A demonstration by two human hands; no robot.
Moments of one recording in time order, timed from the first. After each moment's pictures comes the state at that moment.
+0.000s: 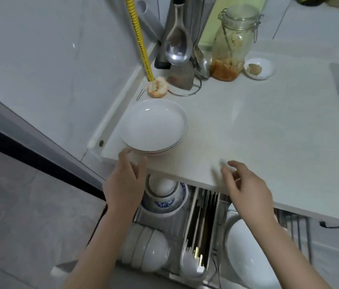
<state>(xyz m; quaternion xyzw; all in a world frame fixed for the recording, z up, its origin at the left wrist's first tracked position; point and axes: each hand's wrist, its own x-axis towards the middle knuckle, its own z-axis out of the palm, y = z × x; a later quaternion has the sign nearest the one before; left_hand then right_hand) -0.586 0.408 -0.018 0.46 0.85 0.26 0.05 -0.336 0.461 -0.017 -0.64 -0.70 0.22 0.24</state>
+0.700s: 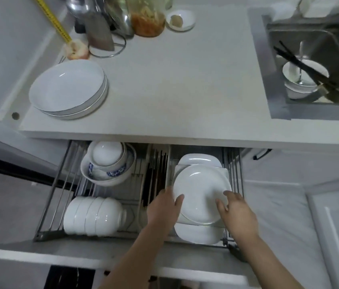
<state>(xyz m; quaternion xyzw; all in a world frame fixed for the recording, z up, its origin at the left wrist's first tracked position) -0.345 0.326 -0.156 0.58 0.76 0.01 0.30 -0.156 0.321 -0.132 -0.76 -0.58 0.28 -0.01</state>
